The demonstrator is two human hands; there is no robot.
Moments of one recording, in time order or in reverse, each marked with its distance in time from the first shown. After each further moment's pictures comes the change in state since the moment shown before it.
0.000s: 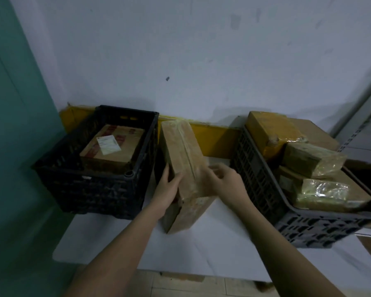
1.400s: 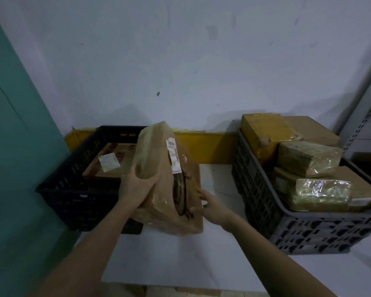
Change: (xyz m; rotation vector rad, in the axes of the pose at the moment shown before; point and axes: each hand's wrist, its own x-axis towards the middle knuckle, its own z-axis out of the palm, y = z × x) left_hand 0.000 0.049 -0.034 0.516 0.410 0.102; right_hand 0.017 0.071 0.022 0.437 -0.589 0.029
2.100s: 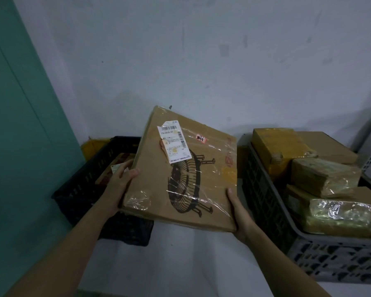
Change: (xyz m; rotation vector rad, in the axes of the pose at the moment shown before) left_hand 0.024 -0.004 -0.068 -0.611 -0.198 0.096; right_hand 0.011 0.022 -0.038 0.741 0.236 0.040
